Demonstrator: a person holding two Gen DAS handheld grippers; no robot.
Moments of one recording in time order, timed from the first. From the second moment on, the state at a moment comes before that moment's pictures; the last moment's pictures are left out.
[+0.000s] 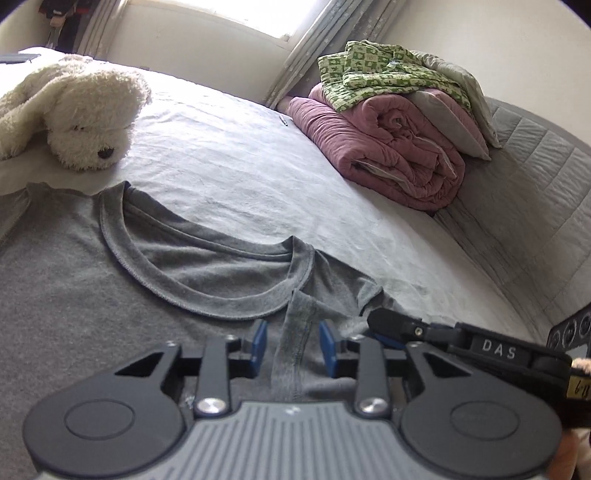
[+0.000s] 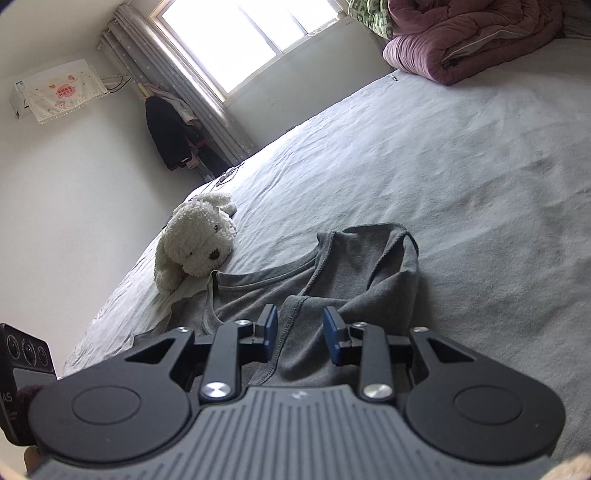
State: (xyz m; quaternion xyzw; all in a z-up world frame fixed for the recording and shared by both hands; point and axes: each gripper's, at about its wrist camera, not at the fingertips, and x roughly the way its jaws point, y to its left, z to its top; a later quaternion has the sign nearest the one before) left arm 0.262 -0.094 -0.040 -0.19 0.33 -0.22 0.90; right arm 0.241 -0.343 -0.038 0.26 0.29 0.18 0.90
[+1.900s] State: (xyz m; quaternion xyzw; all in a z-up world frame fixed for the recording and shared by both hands) left arm 0.283 -0.012 -0.072 -0.28 0.30 -0.16 0.90; right arm 0.264 -0.359 -0.061 0.24 0.28 0.12 0.92
